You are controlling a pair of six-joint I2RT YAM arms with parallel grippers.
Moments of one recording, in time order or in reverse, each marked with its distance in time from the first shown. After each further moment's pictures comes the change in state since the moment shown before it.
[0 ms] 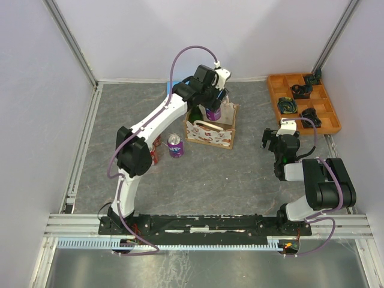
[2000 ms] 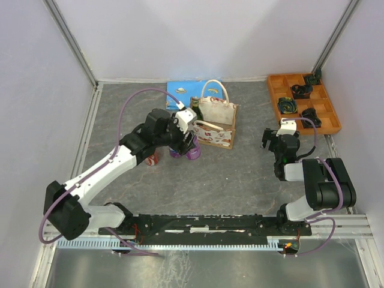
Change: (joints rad) left arm 0.021 -0.906 -1.097 0.318 0.257 0.023; right arm 0.000 0.000 0.000 0.000 0.000 0.000
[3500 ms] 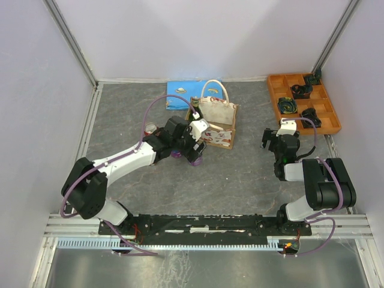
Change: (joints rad) left arm -0.063 0.250 -0.069 0.171 -0.067 0.061; right arm 0.000 0.000 0.000 0.000 0.000 0.000
